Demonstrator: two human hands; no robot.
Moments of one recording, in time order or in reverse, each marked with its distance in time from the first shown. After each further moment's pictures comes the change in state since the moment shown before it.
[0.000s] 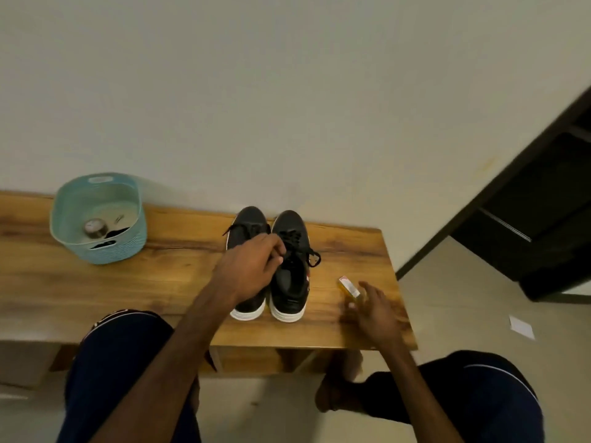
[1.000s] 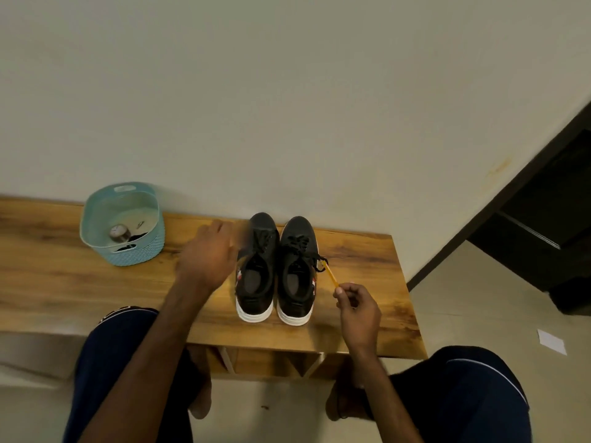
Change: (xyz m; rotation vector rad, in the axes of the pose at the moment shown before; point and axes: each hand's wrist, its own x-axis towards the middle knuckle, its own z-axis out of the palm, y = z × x) left_hand -0.005 -0.046 -0.024 0.339 0.197 -0.205; right_hand -0.021 -0.056 0.026 0.672 0.331 0.003
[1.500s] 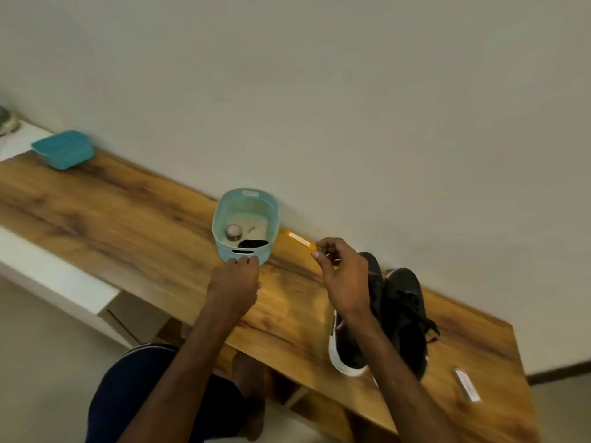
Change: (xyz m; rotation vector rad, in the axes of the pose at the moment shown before) left_hand -0.039 -0.147 -0.019 0.224 -0.216 -0.311; right_hand -0.014 -0.172 0.208 -0.077 -0.494 -0.556
